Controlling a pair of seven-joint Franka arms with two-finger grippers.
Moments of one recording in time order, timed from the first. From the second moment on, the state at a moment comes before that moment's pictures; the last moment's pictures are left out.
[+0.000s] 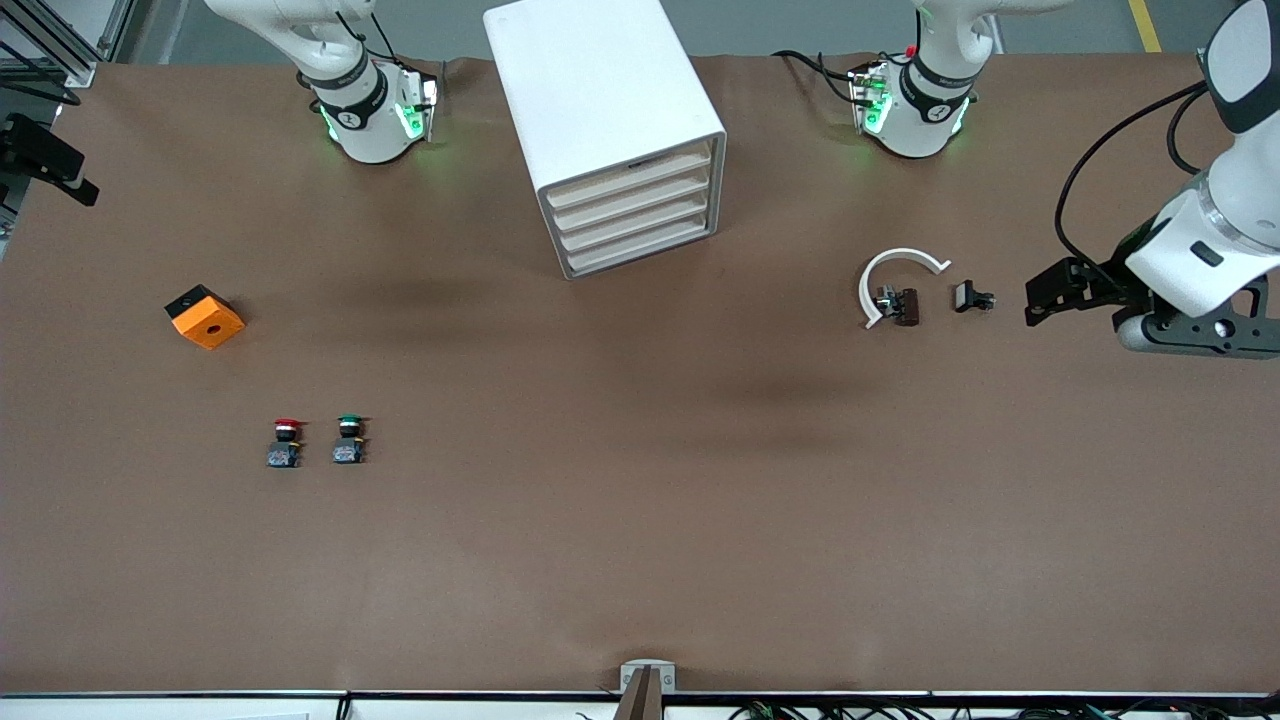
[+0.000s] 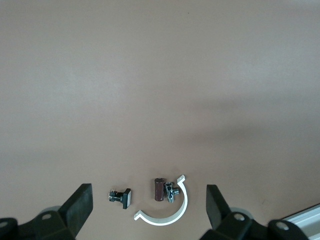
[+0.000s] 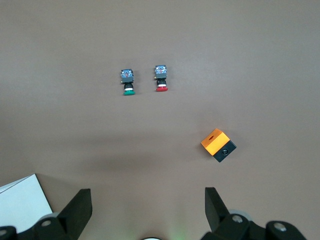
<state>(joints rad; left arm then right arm) -0.02 0.11 -0.10 -1.54 -0.02 1.67 -0.04 -0.03 -0.18 -0.09 -1.66 0.00 1.49 -0.07</state>
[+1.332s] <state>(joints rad) 0.02 -0.08 -0.10 -1.72 -0.02 1.73 -0.04 -0.03 -0.18 -0.09 -1.66 0.00 1.49 -0.07</state>
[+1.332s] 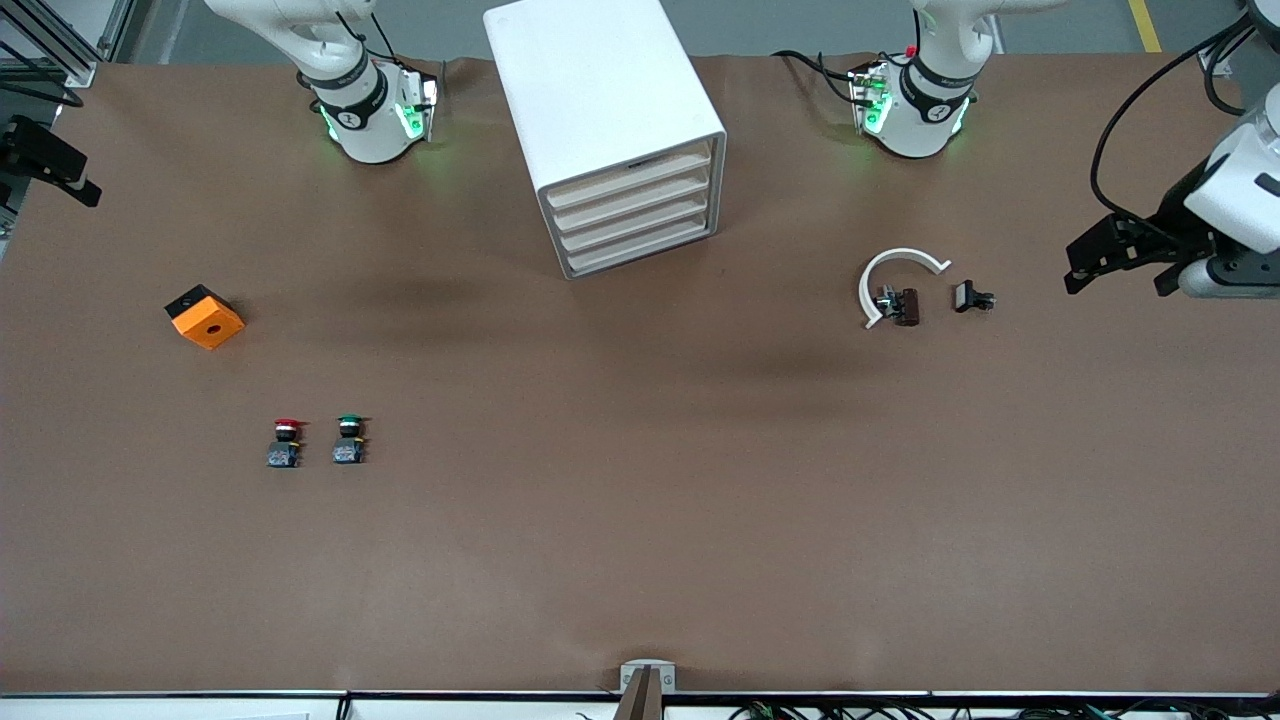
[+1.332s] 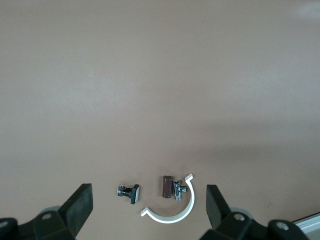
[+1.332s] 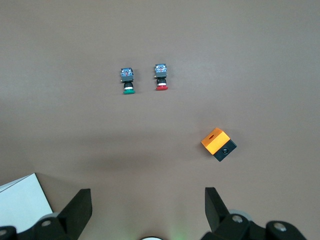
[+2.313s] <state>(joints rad) 0.02 -0.12 -0.10 -1.76 -0.02 1.67 -0.04 -0.03 -0.18 -0.09 -1.66 0.00 1.49 -0.07</state>
